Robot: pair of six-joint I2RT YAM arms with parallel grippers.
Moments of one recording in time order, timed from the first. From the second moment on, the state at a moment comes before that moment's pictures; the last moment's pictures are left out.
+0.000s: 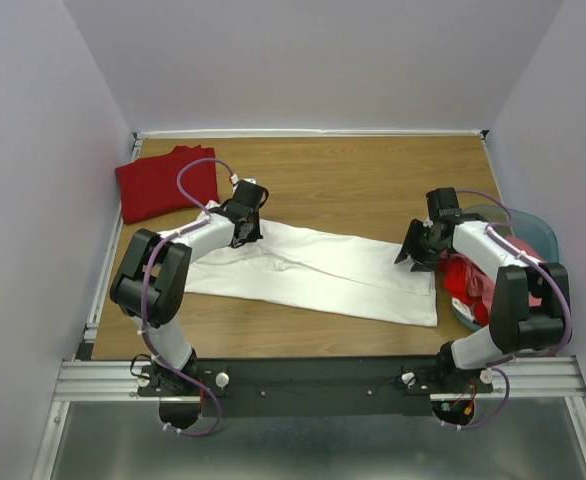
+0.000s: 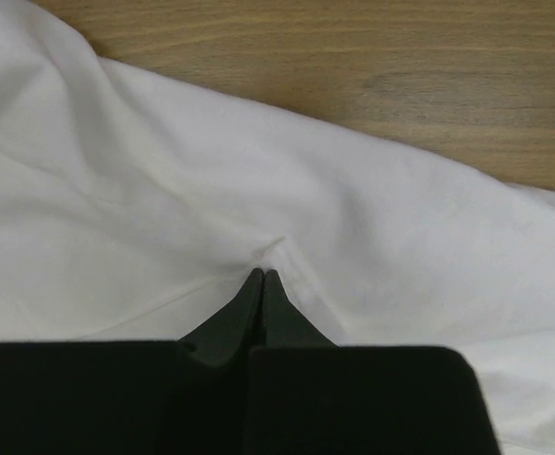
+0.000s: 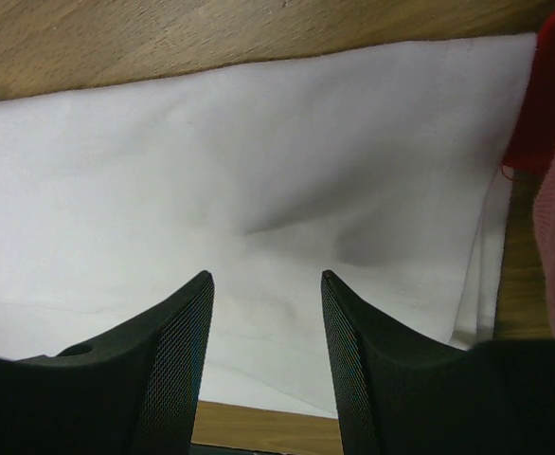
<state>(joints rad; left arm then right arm) -0.42 1.74 1.04 -0.25 -0.21 -0.41 0.08 1.50 0.89 -0.62 -0.13 0.50</state>
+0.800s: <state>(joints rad) -0.57 1.42 0.80 -0.32 -0.25 -0.61 0.17 1.55 0.90 -0.62 -0.13 0.50</state>
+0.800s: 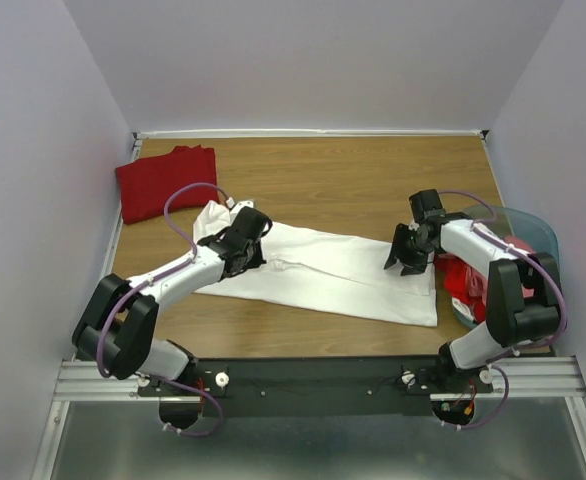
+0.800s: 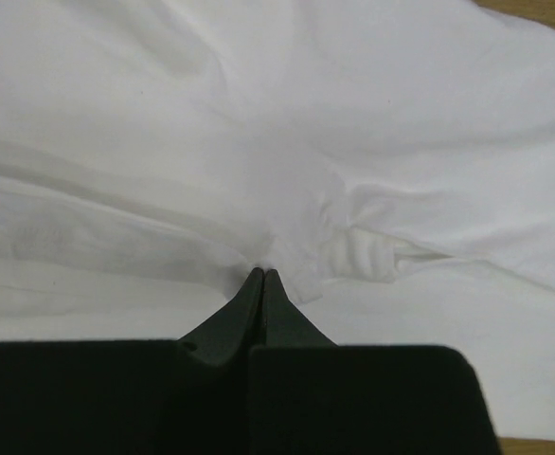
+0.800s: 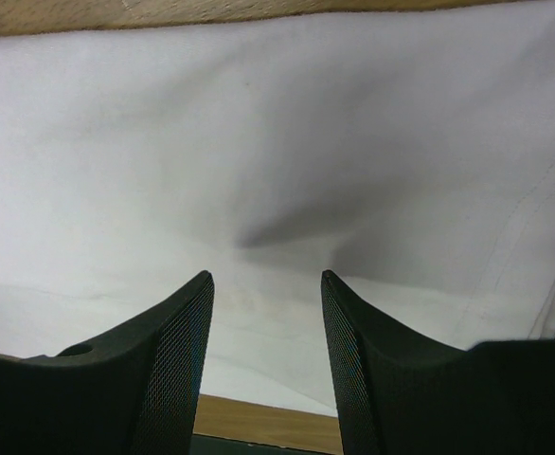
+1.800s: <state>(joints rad) -0.45 1.51 0.92 -0.25 -0.27 -0.55 0.20 1.59 0.94 -0.61 -0.13 0.52</state>
